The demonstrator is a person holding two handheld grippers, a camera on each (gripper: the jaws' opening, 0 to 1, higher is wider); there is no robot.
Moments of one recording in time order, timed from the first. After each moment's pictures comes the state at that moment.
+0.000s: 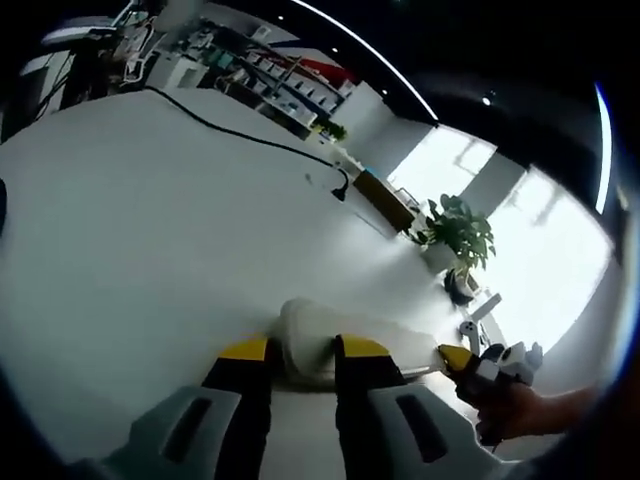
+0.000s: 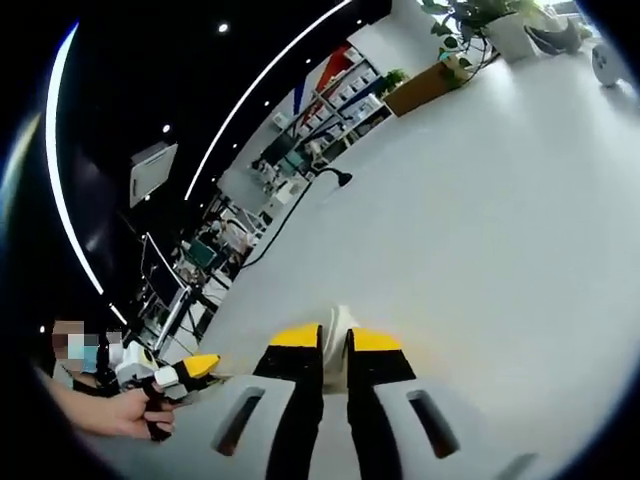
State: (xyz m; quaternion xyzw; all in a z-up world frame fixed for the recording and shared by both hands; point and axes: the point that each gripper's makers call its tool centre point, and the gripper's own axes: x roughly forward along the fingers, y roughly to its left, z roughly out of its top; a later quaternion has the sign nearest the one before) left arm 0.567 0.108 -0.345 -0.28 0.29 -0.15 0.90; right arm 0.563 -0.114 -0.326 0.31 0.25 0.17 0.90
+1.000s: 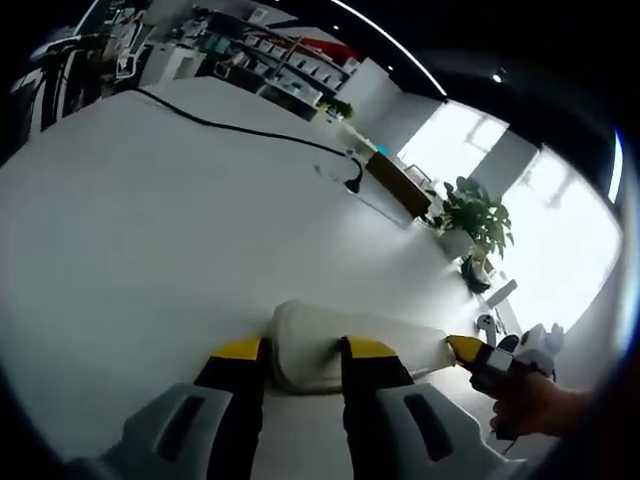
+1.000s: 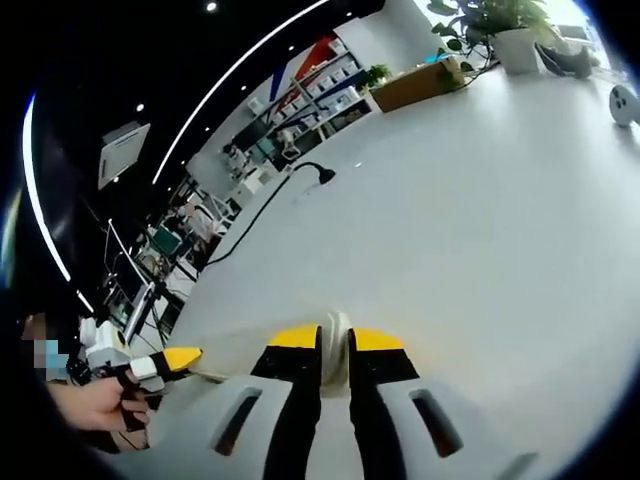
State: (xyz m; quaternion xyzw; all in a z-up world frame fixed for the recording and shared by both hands) left arm 0.612 0.112 -0.340 -0.24 0.35 -0.14 0.89; right arm 0.605 -0.104 -0.326 0.26 0.30 0.12 0.91
